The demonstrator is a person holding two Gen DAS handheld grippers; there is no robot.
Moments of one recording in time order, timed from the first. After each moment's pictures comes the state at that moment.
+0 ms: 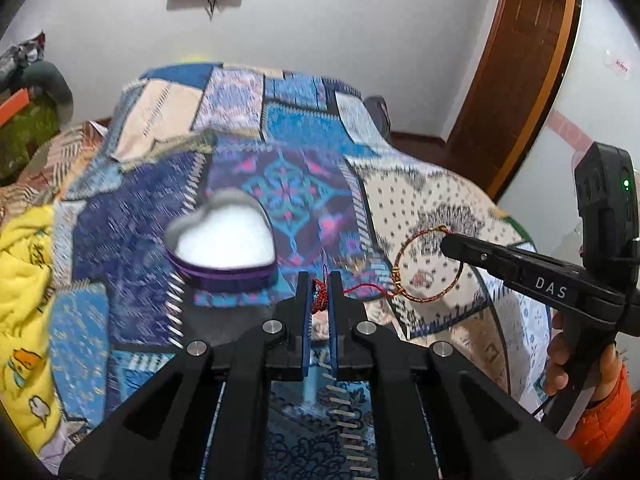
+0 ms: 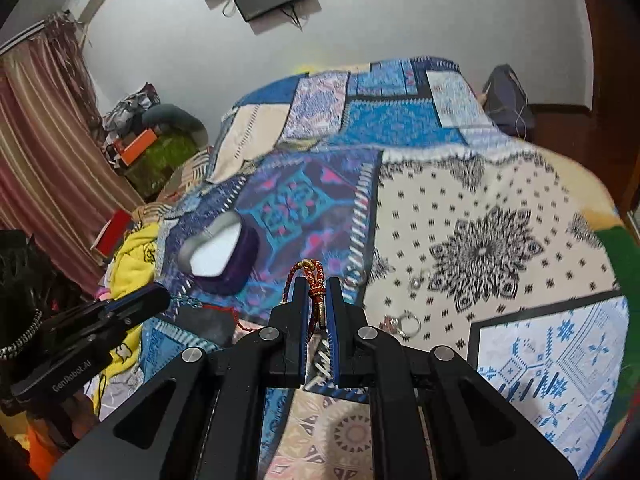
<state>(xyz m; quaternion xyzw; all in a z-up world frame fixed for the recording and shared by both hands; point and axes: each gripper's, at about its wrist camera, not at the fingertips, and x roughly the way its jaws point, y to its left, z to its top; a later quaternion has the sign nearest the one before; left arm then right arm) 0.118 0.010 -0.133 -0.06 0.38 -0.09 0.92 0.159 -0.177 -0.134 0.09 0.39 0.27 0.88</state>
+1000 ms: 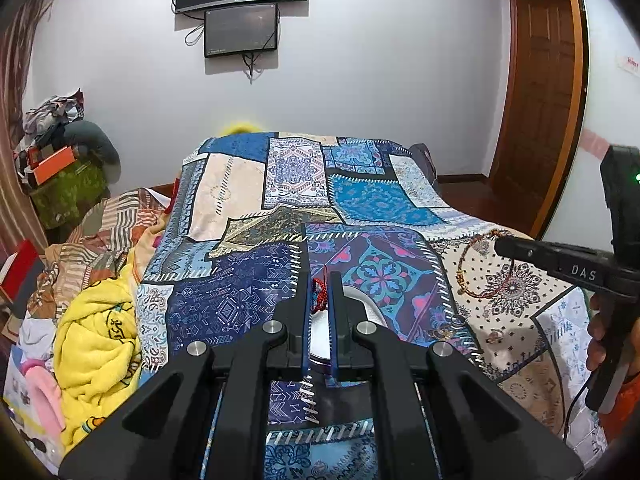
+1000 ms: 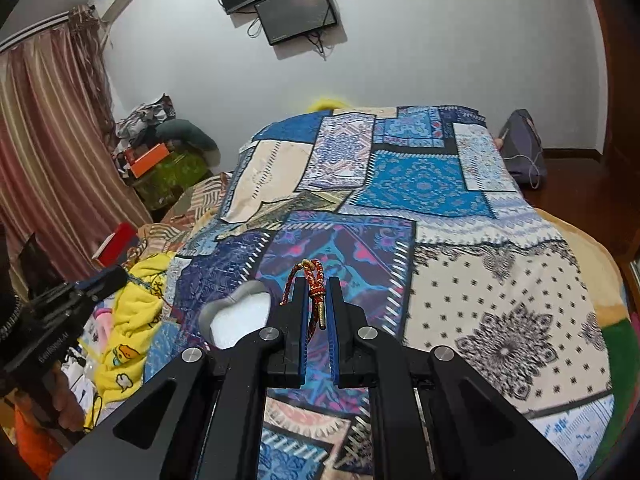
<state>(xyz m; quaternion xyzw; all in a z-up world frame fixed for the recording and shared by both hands) 0.131 0.077 -0.083 0.00 0.30 -0.01 0.96 0.190 -0.137 -0.092 0.07 0.34 0.29 0.89</state>
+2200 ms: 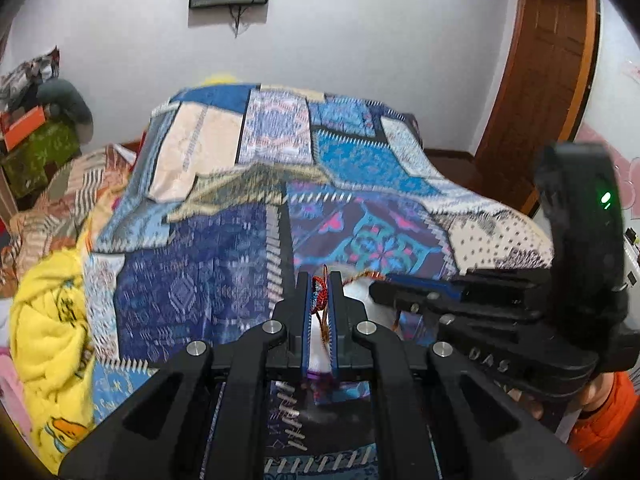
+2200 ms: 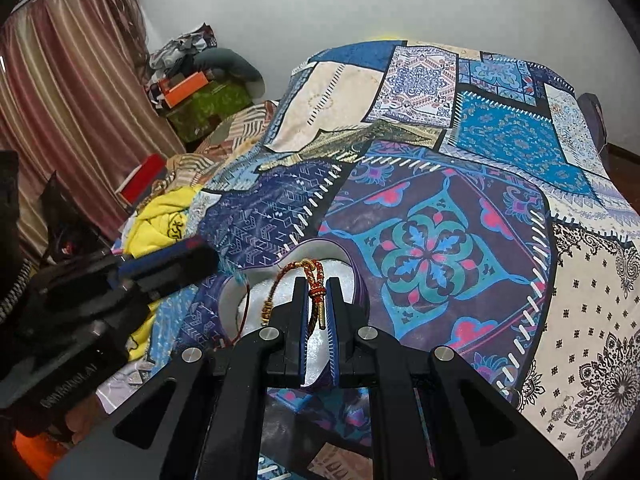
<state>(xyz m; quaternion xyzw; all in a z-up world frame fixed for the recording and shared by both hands) 0.187 0.088 -0.138 -0.05 0.37 -0.05 0.93 0.221 -0.039 -0.151 0.00 0.42 0.37 0.83</state>
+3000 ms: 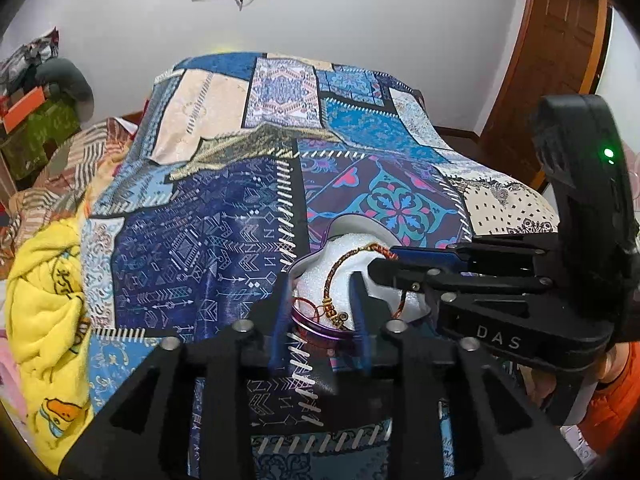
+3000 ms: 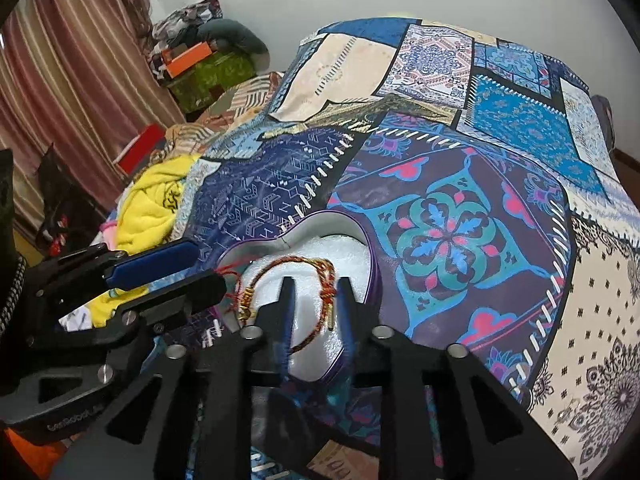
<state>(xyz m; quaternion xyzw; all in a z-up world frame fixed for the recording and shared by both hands) 0.178 0.094 -0.157 -0.04 0.40 -0.04 0.92 0.221 -0.030 -0.161 -0.03 0.45 0.38 0.81</state>
